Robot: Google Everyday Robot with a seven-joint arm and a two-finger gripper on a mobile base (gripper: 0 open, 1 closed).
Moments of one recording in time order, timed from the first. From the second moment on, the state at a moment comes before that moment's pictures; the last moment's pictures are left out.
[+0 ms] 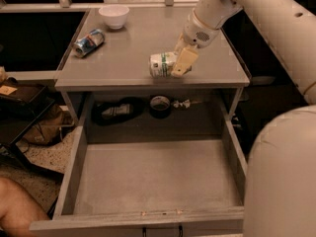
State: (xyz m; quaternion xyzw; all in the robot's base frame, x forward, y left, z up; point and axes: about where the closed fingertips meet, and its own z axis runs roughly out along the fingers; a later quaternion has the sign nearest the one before) arm 0.685 -0.072 0.880 -0.67 0.70 0.08 0.22
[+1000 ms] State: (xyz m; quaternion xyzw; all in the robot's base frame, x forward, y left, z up) arm 0.584 -0.077 0.890 -0.66 0.72 0.06 0.20
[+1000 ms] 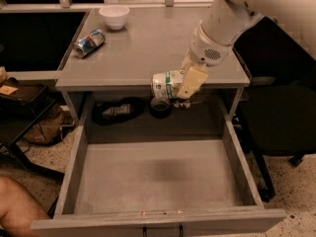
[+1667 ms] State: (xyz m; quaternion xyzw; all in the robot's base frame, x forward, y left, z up) arm 0.552 -0.093 0.854 -0.68 0.71 0.10 0.18
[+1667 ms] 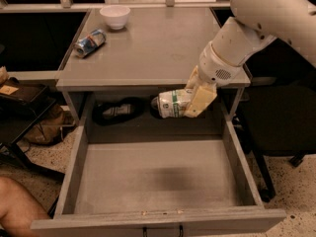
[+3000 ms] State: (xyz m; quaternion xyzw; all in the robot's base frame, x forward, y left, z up) arm 0.511 -0.104 0.749 -0.67 0.71 0.16 0.15
